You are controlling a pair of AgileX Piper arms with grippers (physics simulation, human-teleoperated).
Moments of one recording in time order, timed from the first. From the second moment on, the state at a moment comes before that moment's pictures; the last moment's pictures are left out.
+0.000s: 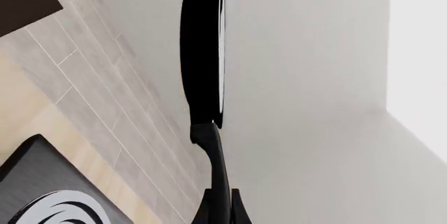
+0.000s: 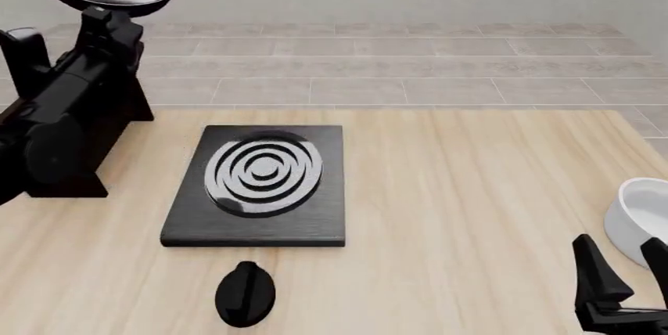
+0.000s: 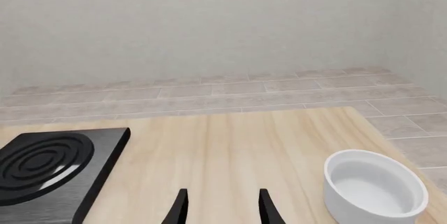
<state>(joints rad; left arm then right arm) -0.09 1.33 -0.88 -0.42 -1.17 -0.02 0.11 0.00 -0.09 0.06</state>
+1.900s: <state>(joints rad) 0.17 1.45 -0.76 -0.54 -1.37 -0.02 0.09 0.00 -0.06 0.06</state>
